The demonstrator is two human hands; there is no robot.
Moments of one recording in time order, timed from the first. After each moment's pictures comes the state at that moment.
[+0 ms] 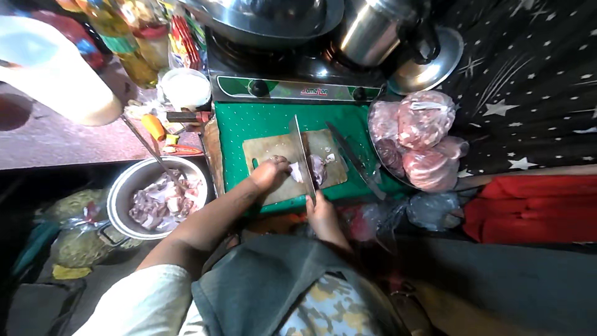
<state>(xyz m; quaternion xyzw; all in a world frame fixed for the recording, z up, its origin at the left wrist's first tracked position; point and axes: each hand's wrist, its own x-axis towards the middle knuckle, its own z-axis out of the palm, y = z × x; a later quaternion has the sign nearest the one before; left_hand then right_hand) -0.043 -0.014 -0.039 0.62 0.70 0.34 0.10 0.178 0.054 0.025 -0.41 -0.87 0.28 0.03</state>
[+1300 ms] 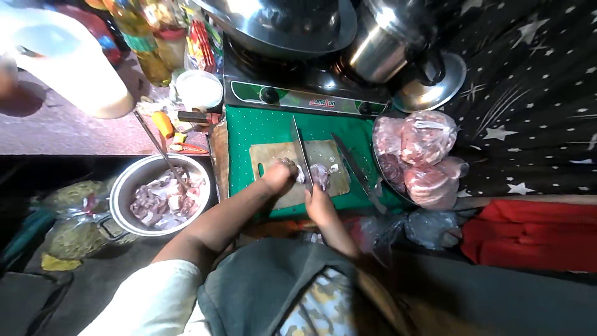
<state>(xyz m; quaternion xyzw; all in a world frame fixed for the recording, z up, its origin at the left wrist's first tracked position) -0.038 0.008 -0.031 0.60 0.75 0.25 0.11 0.124 0.082 0.039 -0.41 -0.86 0.26 -0.14</state>
